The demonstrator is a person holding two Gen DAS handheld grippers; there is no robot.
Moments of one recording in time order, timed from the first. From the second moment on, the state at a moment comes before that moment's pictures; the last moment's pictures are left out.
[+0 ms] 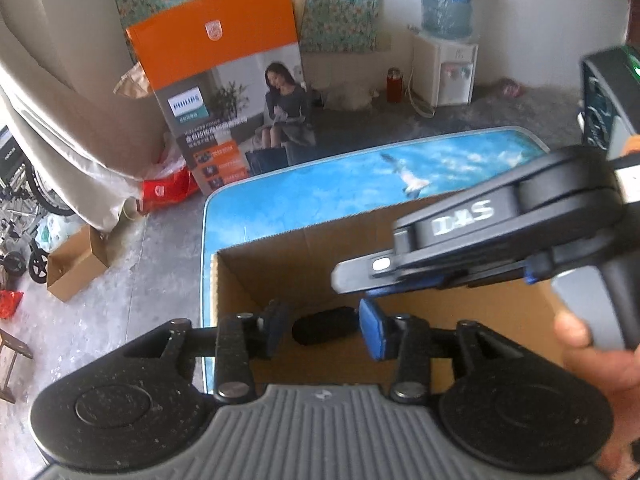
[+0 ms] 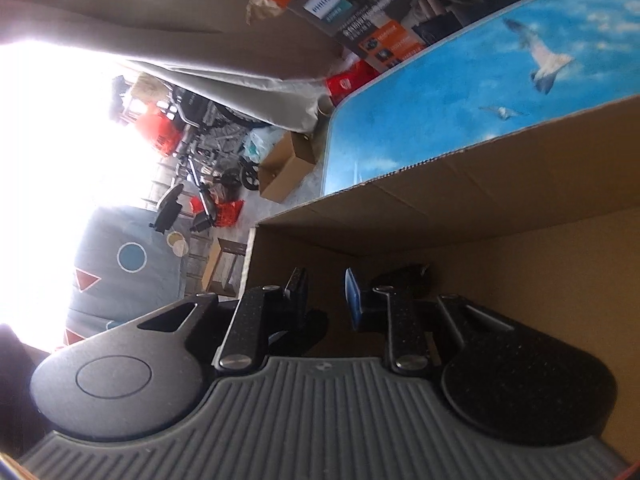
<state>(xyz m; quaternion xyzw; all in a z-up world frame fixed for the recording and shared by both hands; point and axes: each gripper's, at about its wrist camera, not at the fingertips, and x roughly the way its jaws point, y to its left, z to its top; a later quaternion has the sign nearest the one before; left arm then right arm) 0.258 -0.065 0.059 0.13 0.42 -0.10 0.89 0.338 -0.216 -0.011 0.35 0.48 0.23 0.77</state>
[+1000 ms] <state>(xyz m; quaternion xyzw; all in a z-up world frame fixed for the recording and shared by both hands) 0.065 -0.050 -0.023 0.06 0.49 -0.21 0.84 0.063 -0.282 -0.059 0.41 0.52 0.22 0.72</state>
